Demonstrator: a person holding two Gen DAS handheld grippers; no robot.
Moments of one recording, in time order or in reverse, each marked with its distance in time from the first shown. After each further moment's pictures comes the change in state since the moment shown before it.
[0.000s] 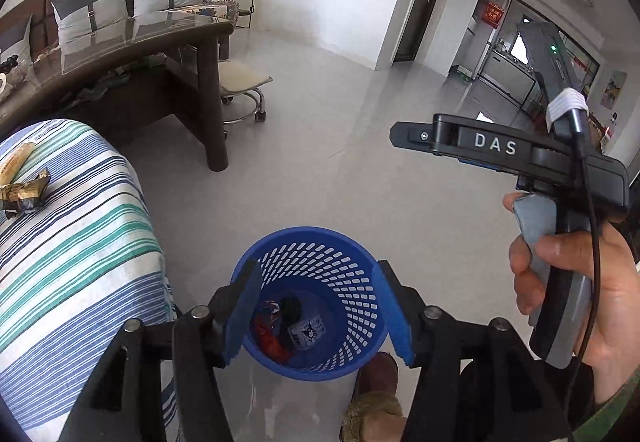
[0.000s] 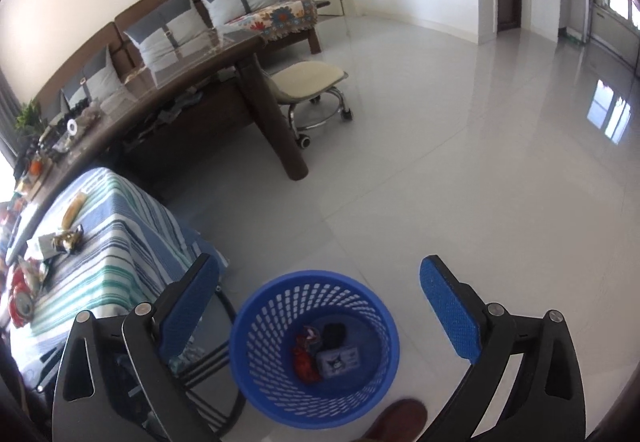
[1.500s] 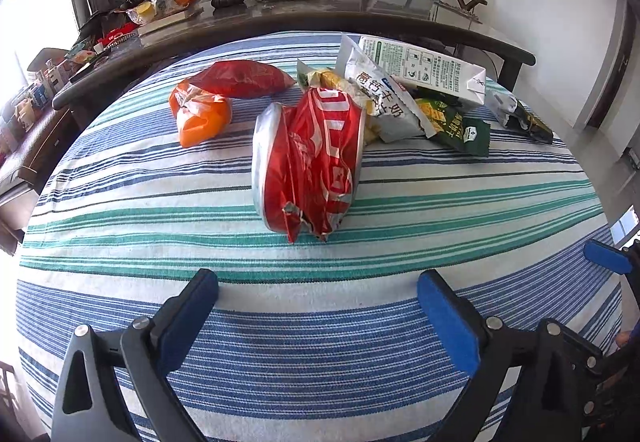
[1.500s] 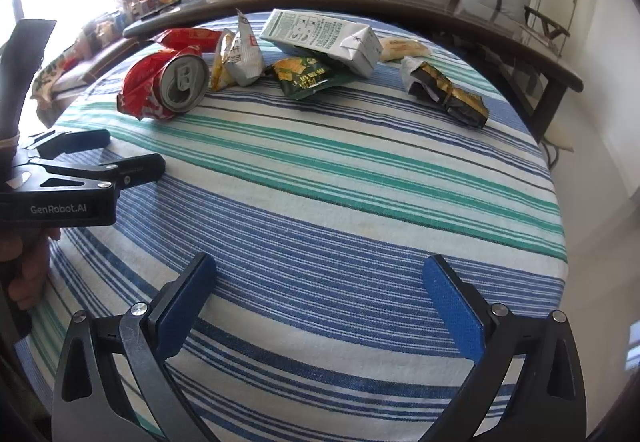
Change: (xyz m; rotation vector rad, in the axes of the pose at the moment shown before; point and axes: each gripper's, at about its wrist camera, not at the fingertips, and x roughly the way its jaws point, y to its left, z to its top) left arm -0.169 0.310 -0.129 -0.423 0.013 0.577; right arm 0.006 0.348 -0.165 -0.695 0.146 0.317
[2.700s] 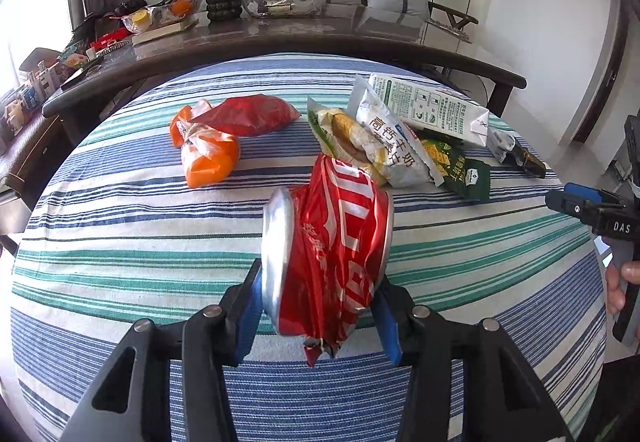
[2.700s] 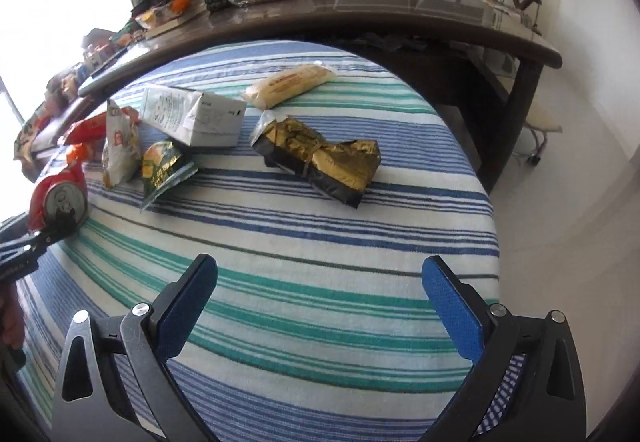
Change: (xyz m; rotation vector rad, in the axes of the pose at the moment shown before) left arm -0.008 0.023 0.020 -0.019 -0.054 -0.074; right arm 0.029 -0.118 0.063 0.173 -0.044 0.025
